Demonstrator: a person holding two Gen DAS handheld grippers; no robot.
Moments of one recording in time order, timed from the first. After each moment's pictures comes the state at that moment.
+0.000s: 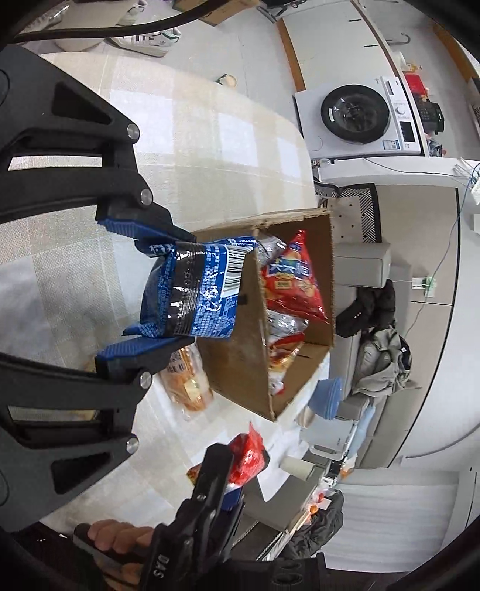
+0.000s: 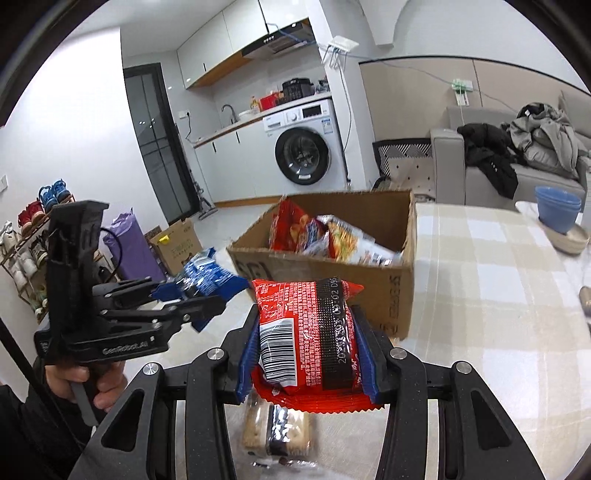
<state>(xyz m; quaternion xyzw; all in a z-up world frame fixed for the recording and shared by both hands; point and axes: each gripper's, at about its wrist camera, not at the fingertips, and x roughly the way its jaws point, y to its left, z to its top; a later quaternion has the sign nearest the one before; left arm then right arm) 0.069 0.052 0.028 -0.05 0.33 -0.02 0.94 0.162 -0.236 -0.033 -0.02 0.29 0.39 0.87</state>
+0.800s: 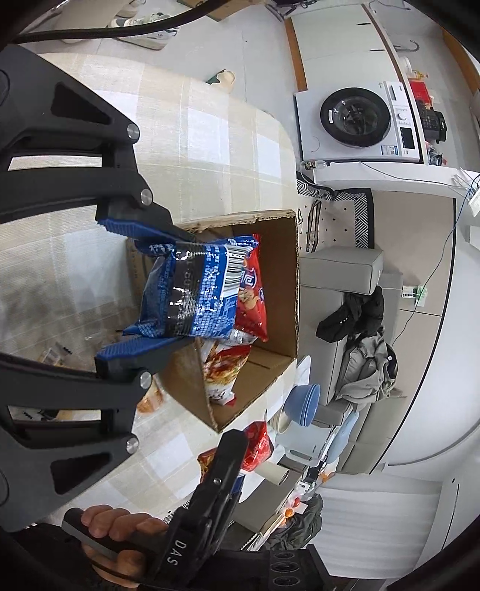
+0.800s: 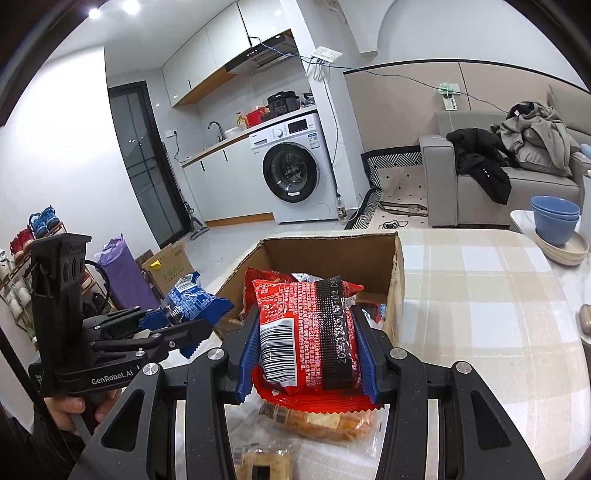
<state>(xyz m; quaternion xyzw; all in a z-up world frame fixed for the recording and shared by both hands) 0.115 0.068 0.061 -0.08 0.32 -0.01 0.94 0.213 -0.221 -0.009 0.01 0.29 0.37 0.88</state>
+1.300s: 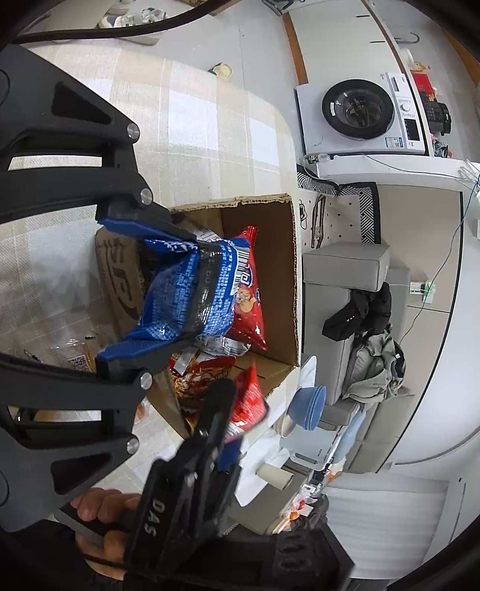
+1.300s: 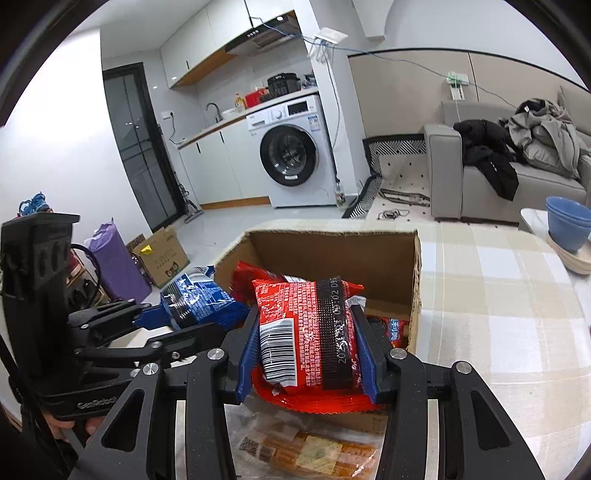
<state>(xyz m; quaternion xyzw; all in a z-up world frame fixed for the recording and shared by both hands) 0.184 0.071 0.044 -0.08 0.33 -0.02 0.94 0.247 -0.182 -0.030 -0.02 0.32 0.37 0.87</state>
